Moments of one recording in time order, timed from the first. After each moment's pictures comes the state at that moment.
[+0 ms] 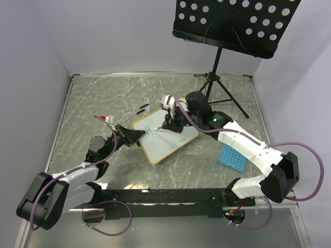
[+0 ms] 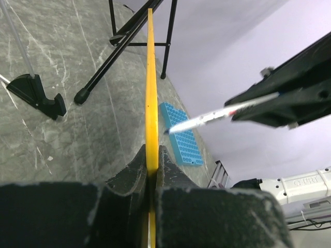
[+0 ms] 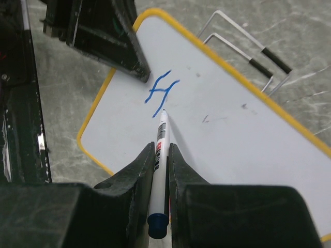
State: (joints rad) left arm -0.40 1.08 0.17 1.03 0.41 -0.94; right arm 0.69 1.33 1.17 -0.38 -0.53 -0.34
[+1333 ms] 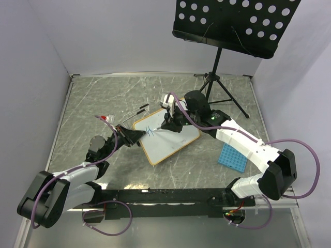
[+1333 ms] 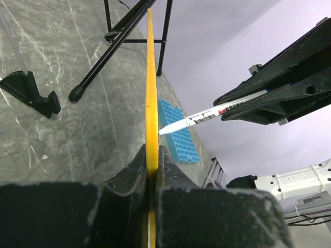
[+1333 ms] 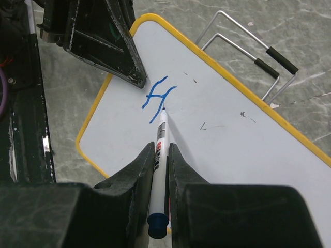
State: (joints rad) left arm -0.39 1.10 0.17 1.05 0.44 -0.96; right arm 0.68 1.36 1.18 -0.37 -0.56 -0.32
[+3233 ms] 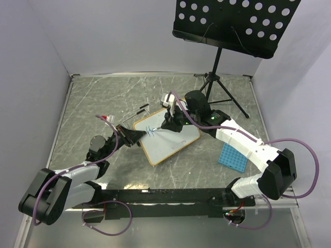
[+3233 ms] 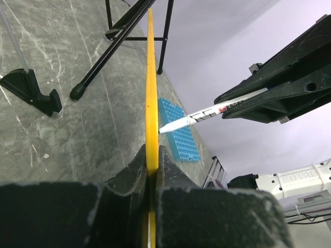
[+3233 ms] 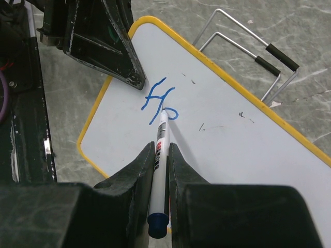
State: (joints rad) left arm -0.39 1.13 0.17 1.08 0.45 -0.96; right arm 0.66 1.37 1.17 -0.36 -0.57 -0.30
